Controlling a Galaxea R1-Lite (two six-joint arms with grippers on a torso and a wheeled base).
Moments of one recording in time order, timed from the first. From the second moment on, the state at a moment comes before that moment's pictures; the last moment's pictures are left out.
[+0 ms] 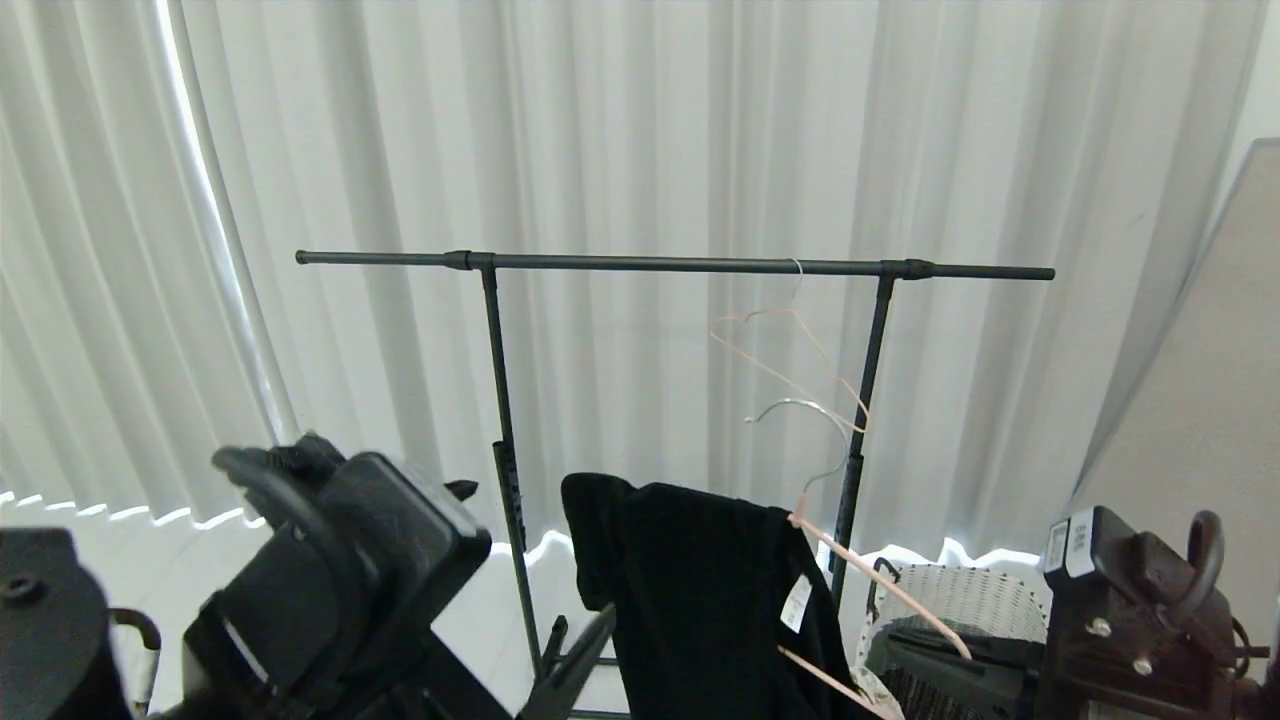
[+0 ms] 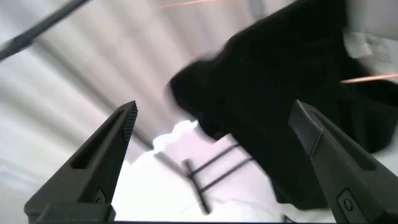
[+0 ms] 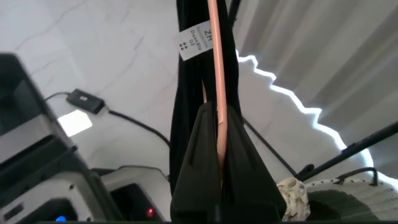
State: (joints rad) left arm -1.10 1.25 -0.58 -0.31 0.54 0.22; right arm 0.91 1.29 -0.32 -0.61 0.08 0.03
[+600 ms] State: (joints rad) left arm -1.16 1.22 -0.51 -0.31 0.27 0.22; right arm 1.08 1.23 -0.15 -0.73 0.10 -0.09
